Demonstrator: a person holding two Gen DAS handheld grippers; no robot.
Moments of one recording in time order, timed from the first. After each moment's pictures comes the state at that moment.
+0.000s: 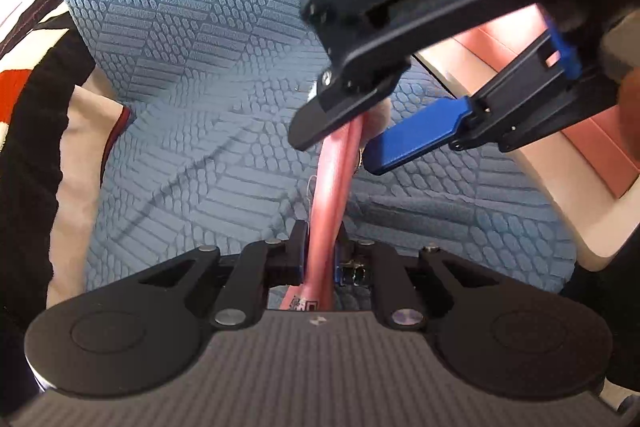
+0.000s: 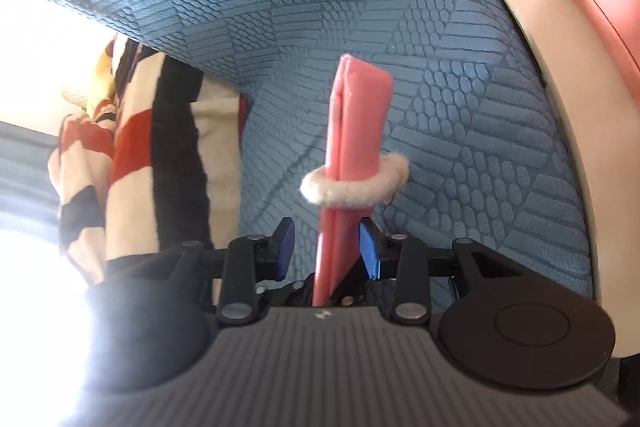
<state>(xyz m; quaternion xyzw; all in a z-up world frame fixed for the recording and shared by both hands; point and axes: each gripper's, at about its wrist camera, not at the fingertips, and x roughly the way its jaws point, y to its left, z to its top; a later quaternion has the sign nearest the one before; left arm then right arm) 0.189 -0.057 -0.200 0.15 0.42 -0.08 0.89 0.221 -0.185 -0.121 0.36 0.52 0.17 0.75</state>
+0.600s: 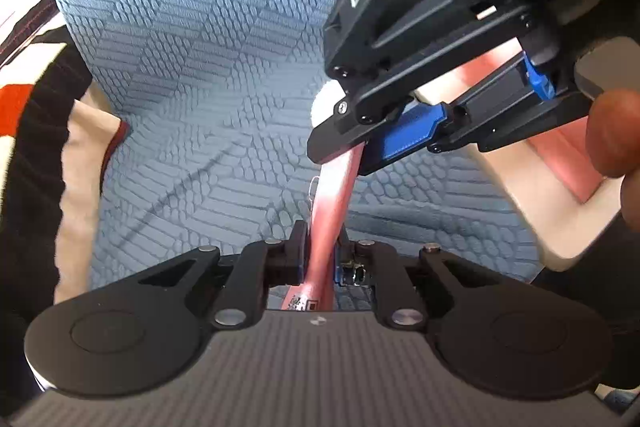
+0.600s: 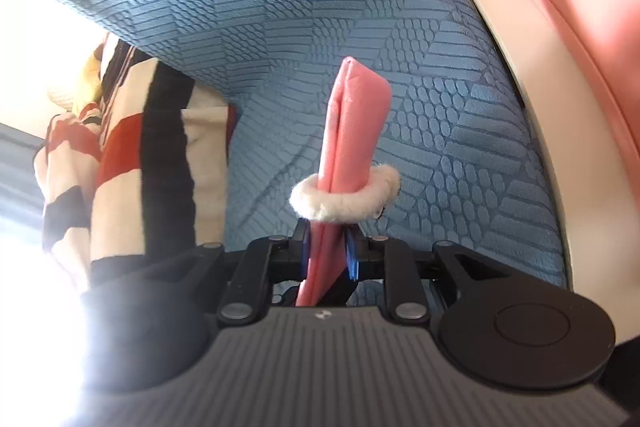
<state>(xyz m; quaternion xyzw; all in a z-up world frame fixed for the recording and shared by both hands) 0.172 -0.065 -0.175 0.14 0.41 -0.10 0.89 0.203 -0.189 -0.102 0.34 0.51 0.15 0.78</state>
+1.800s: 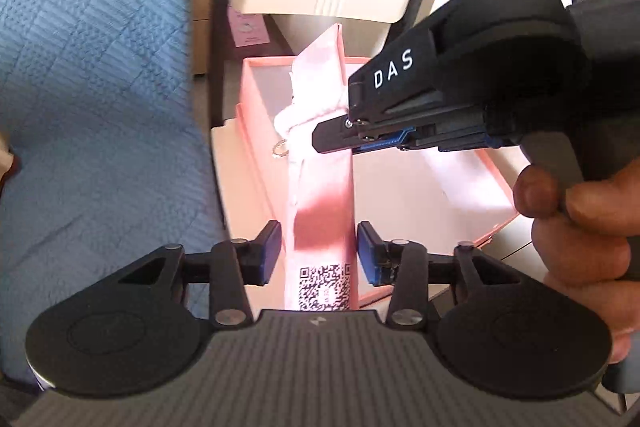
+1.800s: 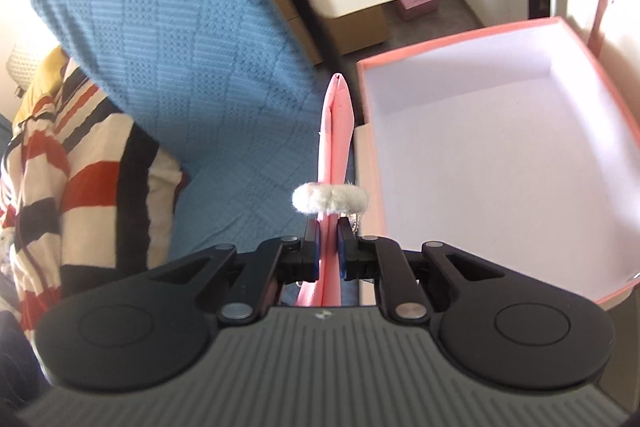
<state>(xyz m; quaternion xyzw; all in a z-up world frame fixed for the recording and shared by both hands) 0.194 -0.191 -0.017 -0.03 0.45 -0.22 0.87 0.200 -0.309 0.051 0.19 0.49 0.07 0.85</state>
